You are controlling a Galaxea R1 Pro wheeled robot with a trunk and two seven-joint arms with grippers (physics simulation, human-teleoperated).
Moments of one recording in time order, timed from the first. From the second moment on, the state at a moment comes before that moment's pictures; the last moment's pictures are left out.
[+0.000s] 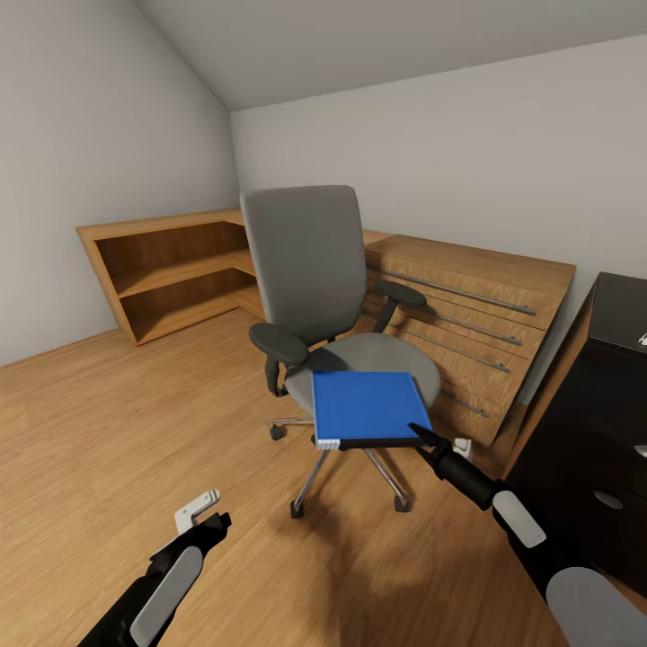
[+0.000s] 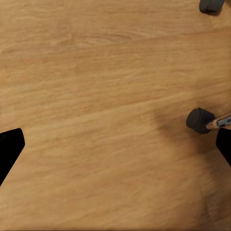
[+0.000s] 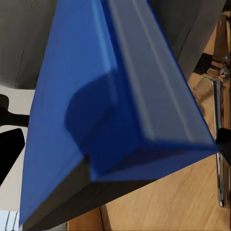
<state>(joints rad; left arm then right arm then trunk) -0.35 0.12 -0.32 -1.04 0.92 0.24 0.61 -0.63 -0.20 0.04 -0.60 -1.05 0.44 0.69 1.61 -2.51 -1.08</state>
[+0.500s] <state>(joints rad) -0.35 0.12 -0.32 -1.03 0.92 0.24 0.61 -0.63 -0.21 0.04 -0.60 -1.06 0.44 0.69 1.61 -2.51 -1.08</state>
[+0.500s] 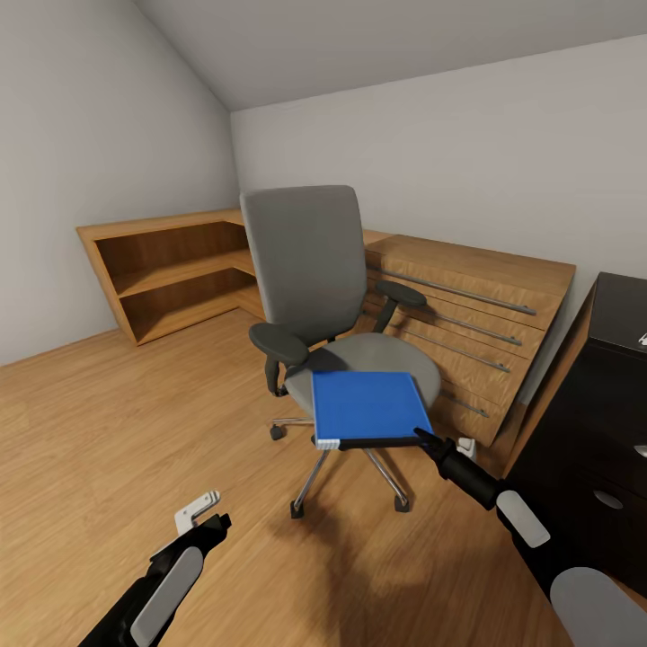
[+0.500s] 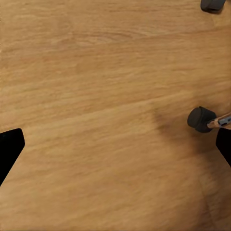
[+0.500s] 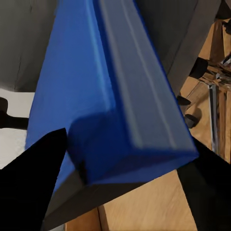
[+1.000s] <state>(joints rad) -0.35 0.12 -0.32 -1.03 0.92 0.24 0.61 -0.63 -0.21 0.04 -0.60 -1.06 0.44 0.69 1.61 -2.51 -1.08</state>
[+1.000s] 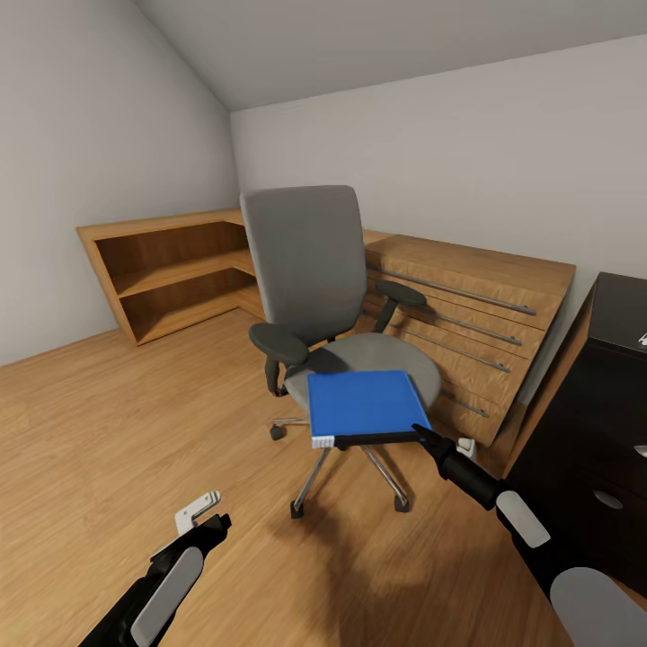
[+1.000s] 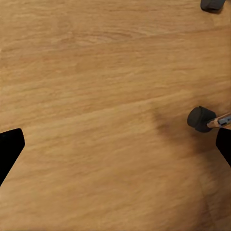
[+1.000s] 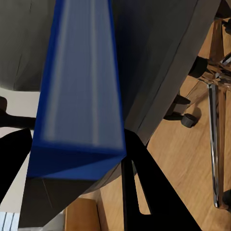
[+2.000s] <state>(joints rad) -0.35 0.12 -0.32 -0.94 0.92 0.23 0.62 -0.63 -0.26 0.04 -0.63 -1.06 0.44 0.69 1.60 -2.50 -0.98</state>
